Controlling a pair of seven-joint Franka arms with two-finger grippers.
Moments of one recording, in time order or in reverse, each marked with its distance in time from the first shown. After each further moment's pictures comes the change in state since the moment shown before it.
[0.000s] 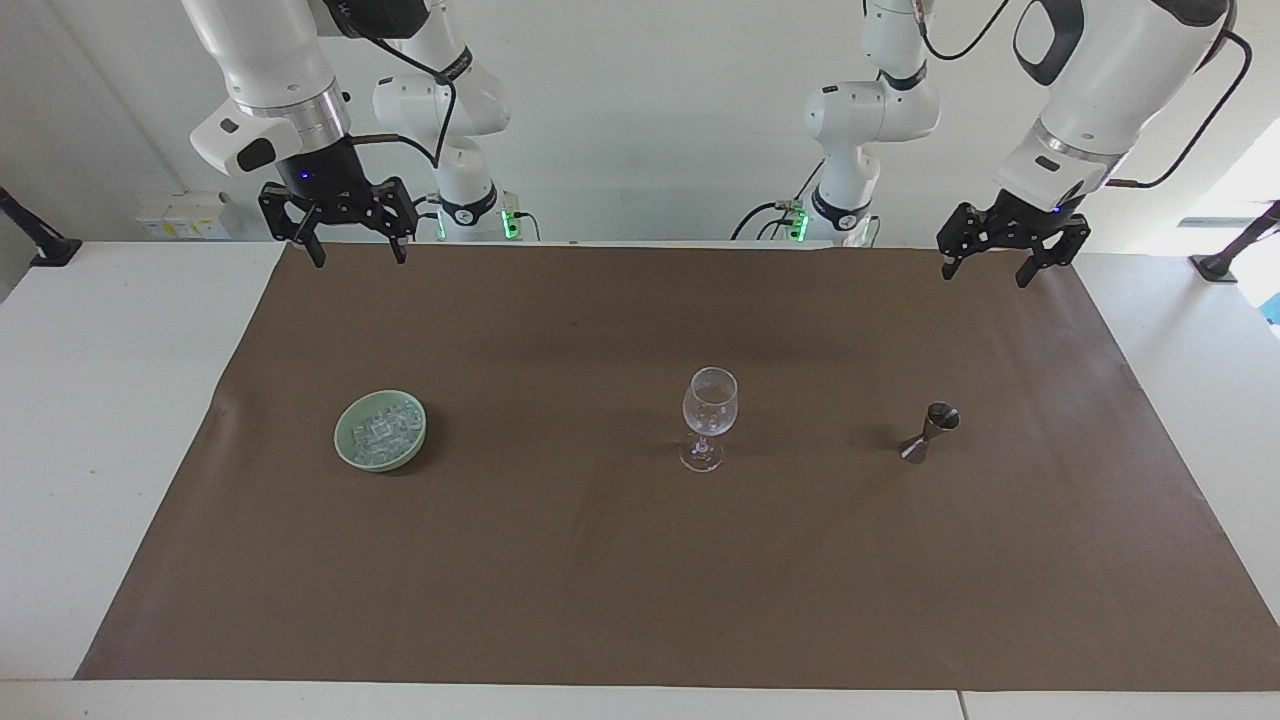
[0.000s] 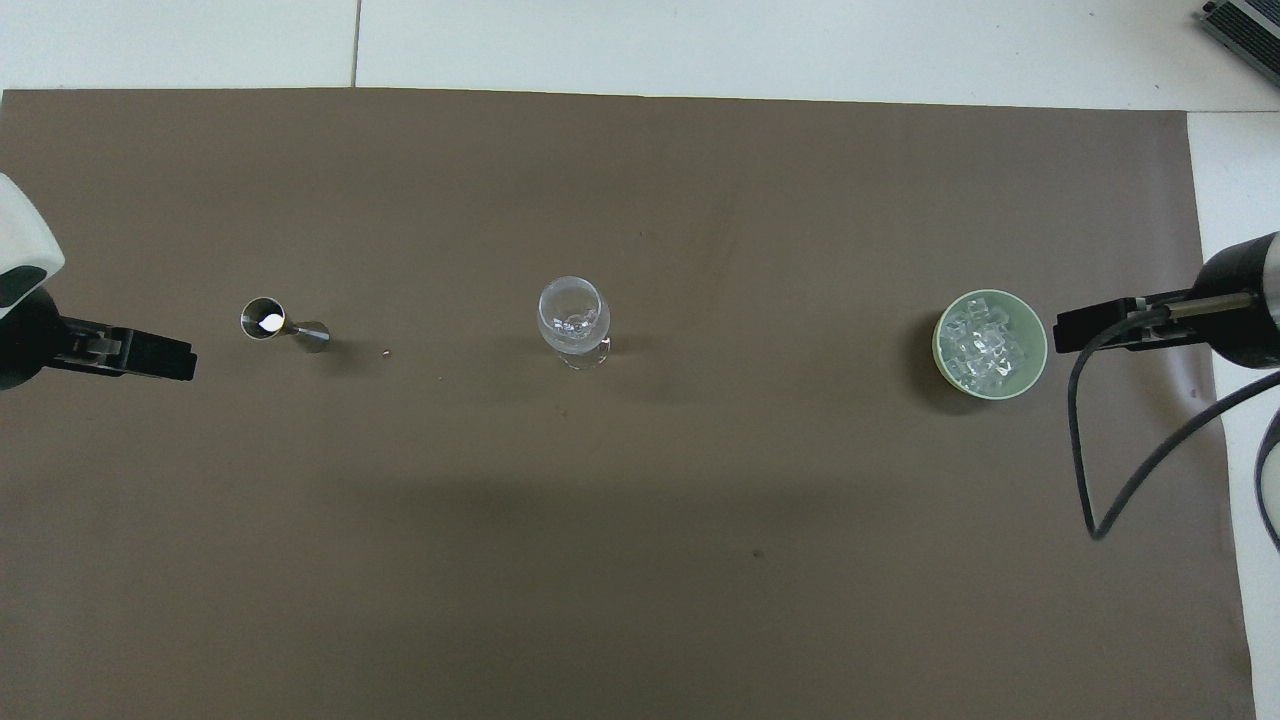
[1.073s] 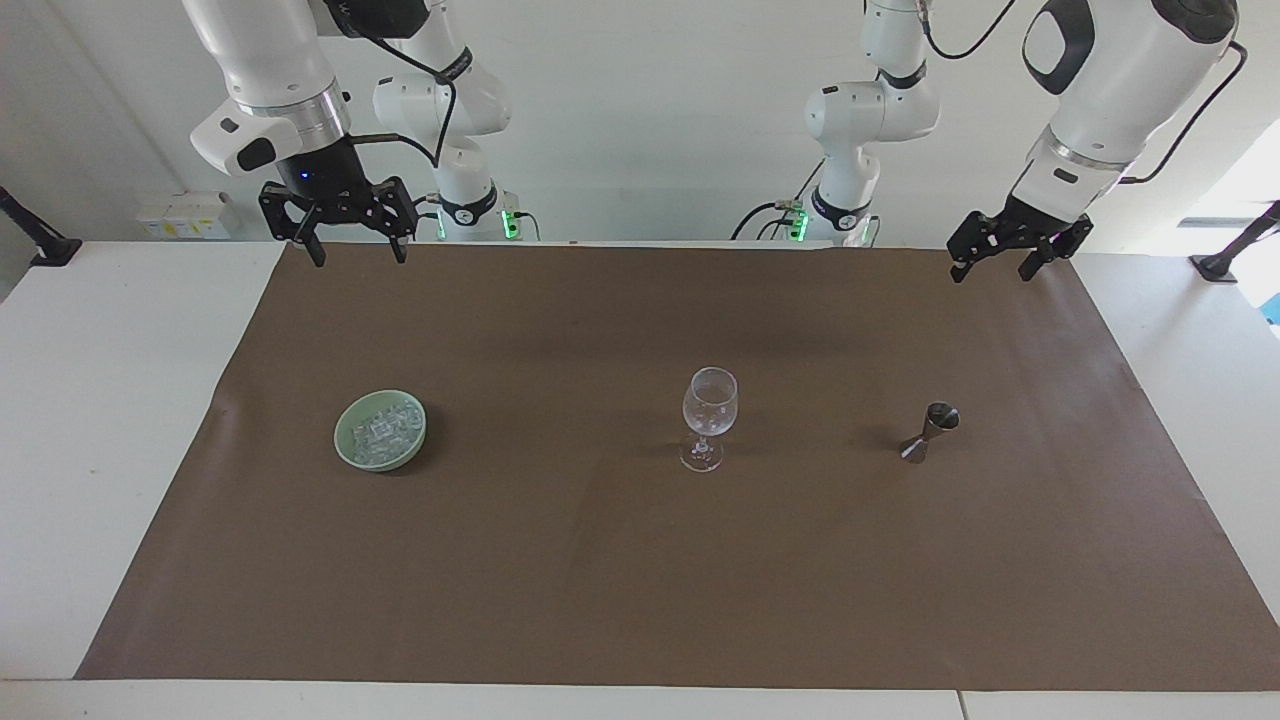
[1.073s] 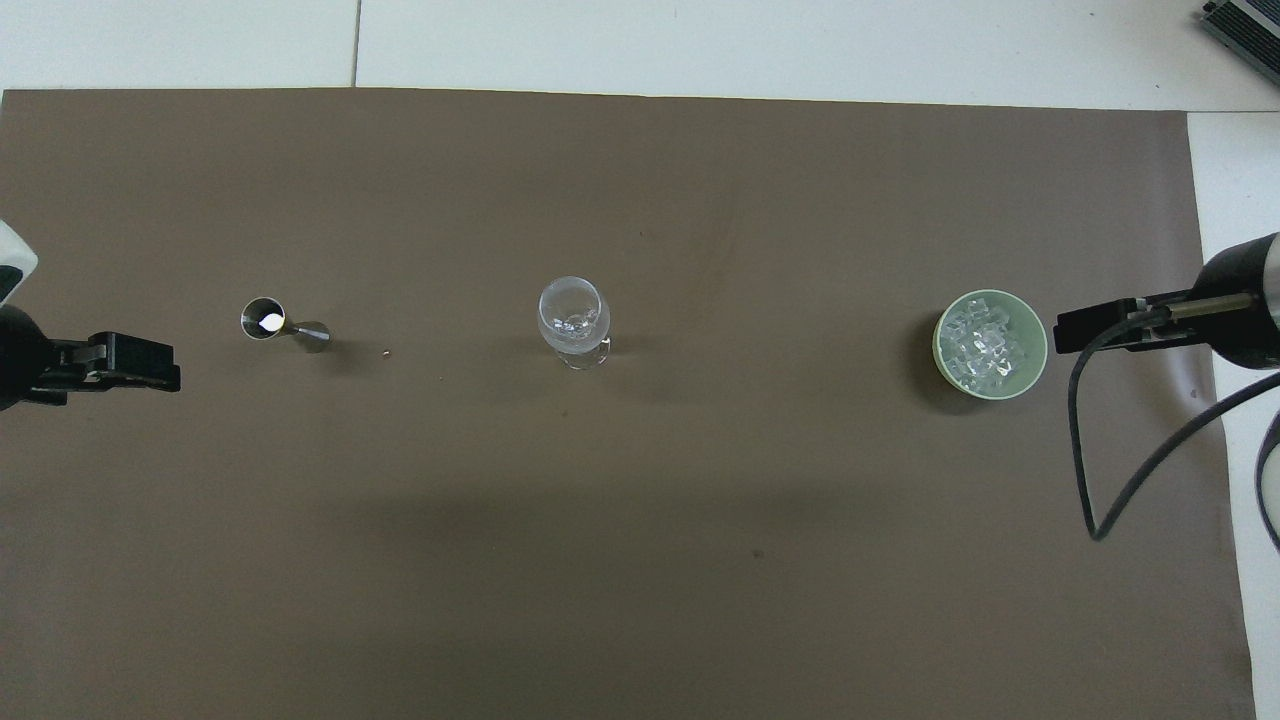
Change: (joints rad) left arm 0.022 -0.037 0.019 -0.078 -0.003 0.007 -0.252; right arm 0.000 0.000 0.000 0.000 0.000 0.000 0.000
